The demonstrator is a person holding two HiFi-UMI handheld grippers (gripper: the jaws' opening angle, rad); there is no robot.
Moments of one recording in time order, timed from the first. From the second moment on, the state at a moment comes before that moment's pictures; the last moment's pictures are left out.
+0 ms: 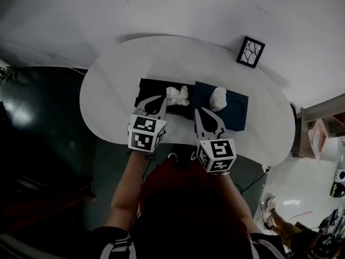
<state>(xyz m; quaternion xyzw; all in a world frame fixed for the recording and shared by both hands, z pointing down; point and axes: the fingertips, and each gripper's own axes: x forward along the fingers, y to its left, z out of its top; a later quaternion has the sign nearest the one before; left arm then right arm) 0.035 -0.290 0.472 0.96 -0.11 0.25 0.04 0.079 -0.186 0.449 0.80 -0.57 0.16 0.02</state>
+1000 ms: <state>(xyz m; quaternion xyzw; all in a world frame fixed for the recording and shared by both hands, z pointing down) -0.033 -0.263 0.444 0.97 -0.17 0.16 0.07 0.047 -0.158 0.435 0.81 -0.57 0.14 0.00</state>
